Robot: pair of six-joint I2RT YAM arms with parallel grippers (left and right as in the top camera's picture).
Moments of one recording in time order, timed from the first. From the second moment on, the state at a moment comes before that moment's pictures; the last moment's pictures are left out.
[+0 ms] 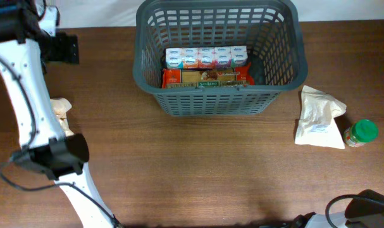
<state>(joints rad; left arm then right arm) 0.24 2.25 2.68 -1.67 -0.04 0.17 -0.74 1.65 2.05 -1.17 -0.45 0.18</state>
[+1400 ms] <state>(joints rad) 0.47 2.38 1.97 -1.29 -0.15 0.09 -0.74 1.65 2.05 -1.17 -0.45 0.18</state>
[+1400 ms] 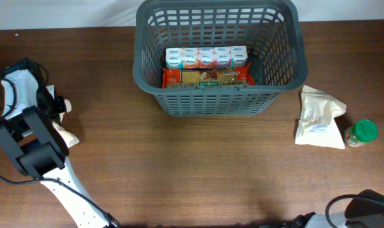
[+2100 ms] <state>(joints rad) 0.17 2.19 2.91 -1.44 0.06 0.32 -0.74 1.65 2.05 -1.17 -0.45 0.18</state>
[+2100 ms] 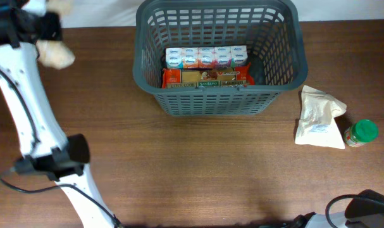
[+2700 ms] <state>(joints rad) -0.42 2.23 2.92 -1.37 0.21 0.84 -0.74 1.65 2.05 -1.17 -0.45 0.18</state>
